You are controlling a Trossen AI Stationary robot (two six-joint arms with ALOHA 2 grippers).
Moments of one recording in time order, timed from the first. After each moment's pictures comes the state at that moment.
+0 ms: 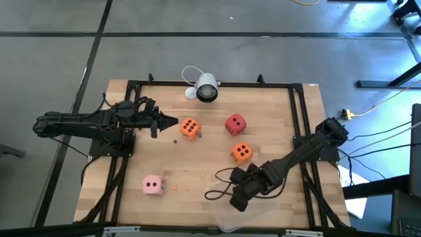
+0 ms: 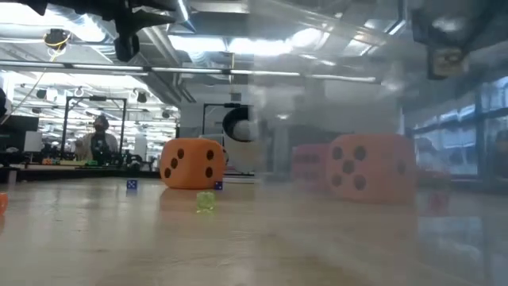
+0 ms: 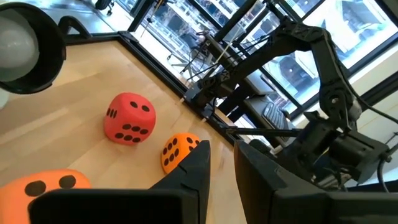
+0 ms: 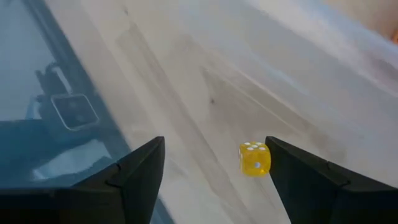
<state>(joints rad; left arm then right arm) 0.14 0.61 0.56 -0.02 -0.03 -0.72 0.61 1.80 1.43 -0.82 0.08 1.16</state>
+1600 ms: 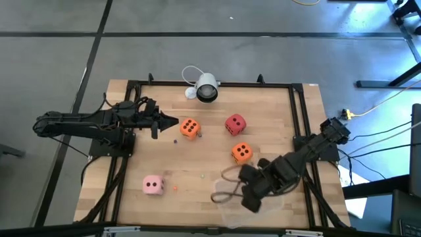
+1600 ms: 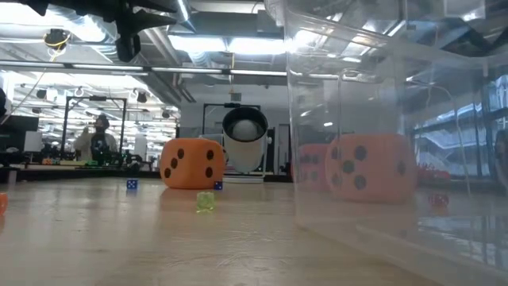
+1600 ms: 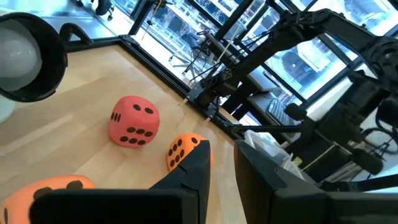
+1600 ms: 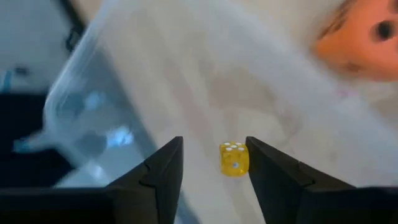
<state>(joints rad) 0.14 0.62 0.56 -0.02 -0.04 -0.67 0.63 1.79 1.77 -1.29 0.04 1.12</state>
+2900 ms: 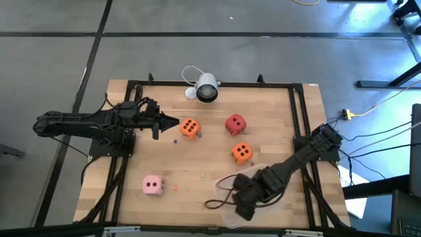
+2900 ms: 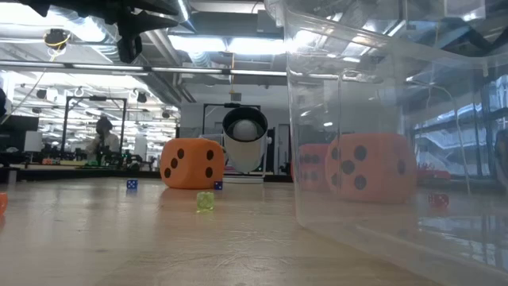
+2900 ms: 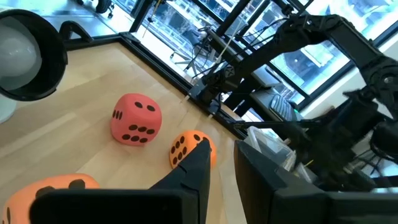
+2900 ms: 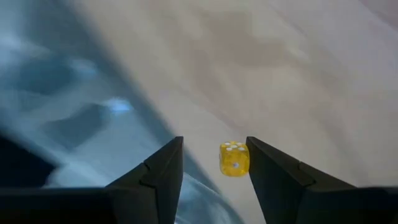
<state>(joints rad) 0.14 0.63 0.56 -0.02 -0.03 -0.66 0.65 1.90 1.75 -1.19 -0.10 1.21</state>
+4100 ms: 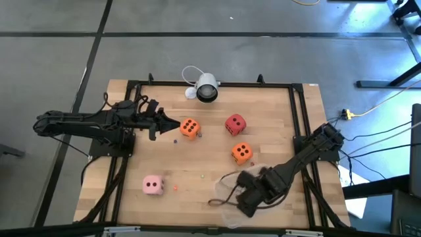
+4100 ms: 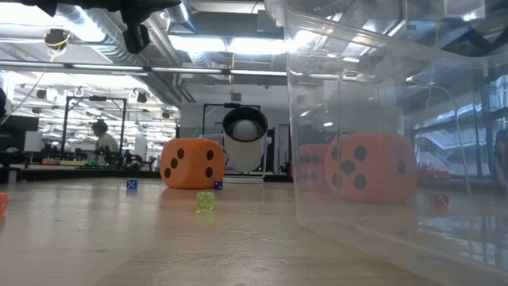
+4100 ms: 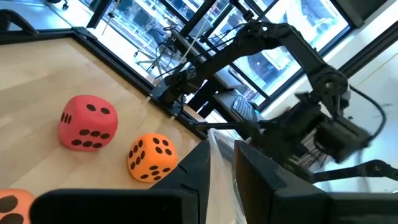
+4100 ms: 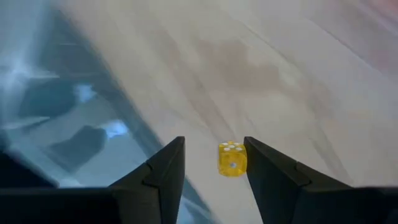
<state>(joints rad) 0.14 0.65 0.56 0.10 0.09 -0.71 0.66 1.89 1.74 -1.32 -0.03 1.32</state>
